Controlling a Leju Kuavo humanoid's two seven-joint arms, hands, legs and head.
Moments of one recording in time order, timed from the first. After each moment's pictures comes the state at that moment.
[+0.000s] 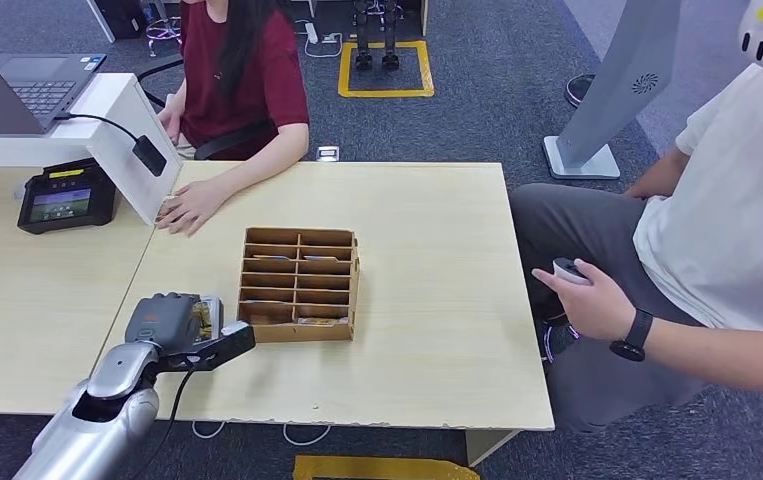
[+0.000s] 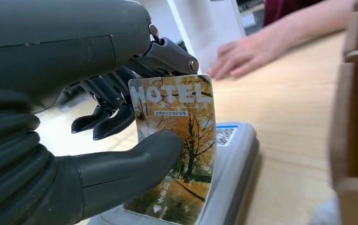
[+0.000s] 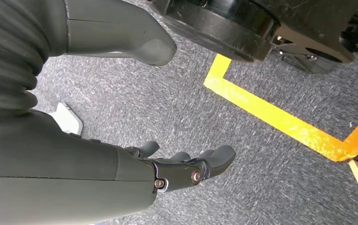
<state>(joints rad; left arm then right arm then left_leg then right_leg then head) -0.27 0.31 -0.45 -1.15 -1.10 -0.10 0.18 0.33 -0.33 0.60 -1.32 0.29 -0.31 0.59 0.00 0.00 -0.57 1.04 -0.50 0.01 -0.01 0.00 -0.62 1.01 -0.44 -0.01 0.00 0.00</state>
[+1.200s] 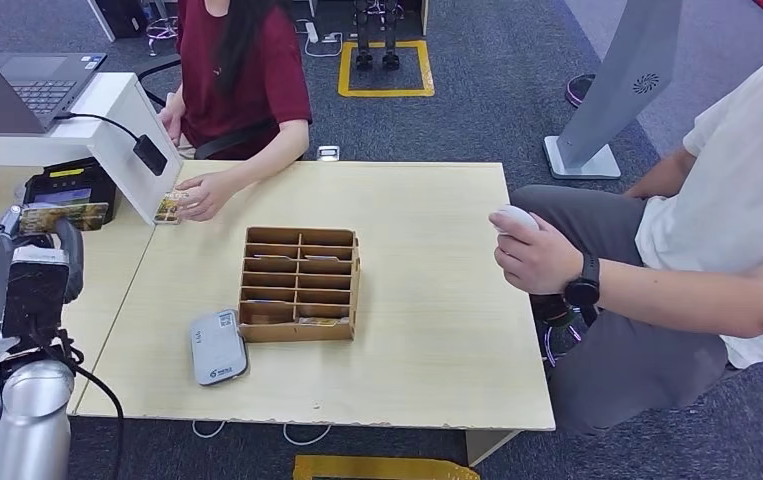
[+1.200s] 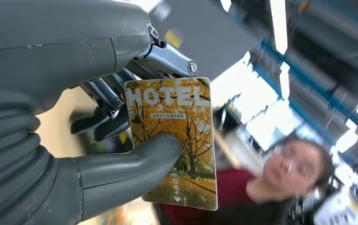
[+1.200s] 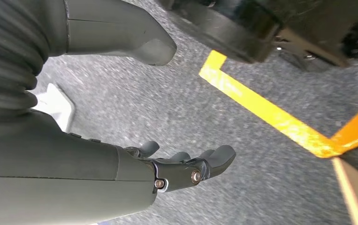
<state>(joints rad) -0.23 0.16 0.01 -1.53 -0.52 0.35 -0.24 0.28 -0.40 0.73 -1.32 0.26 -0.36 0.55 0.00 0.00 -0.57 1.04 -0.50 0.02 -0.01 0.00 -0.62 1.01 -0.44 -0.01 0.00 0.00</state>
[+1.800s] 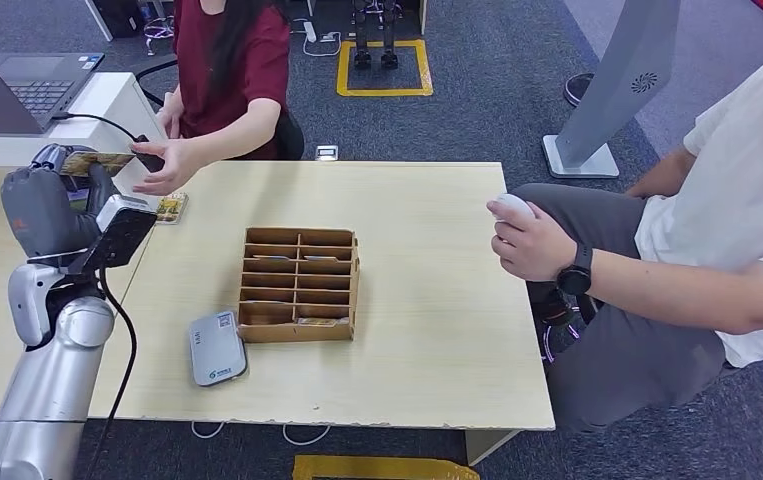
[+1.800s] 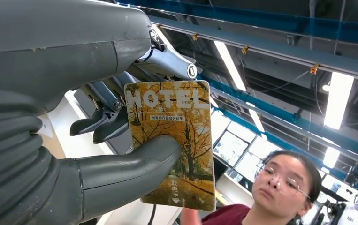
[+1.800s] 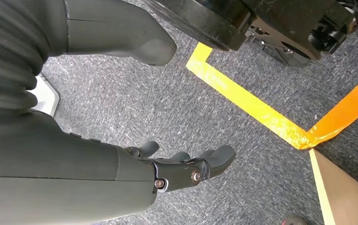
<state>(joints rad) -0.47 0.19 -0.13 -1.26 -0.86 0.53 -0.21 0.22 -0.40 0.75 -1.26 0.23 -0.34 0.49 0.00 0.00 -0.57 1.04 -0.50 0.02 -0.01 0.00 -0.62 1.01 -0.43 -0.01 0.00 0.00</state>
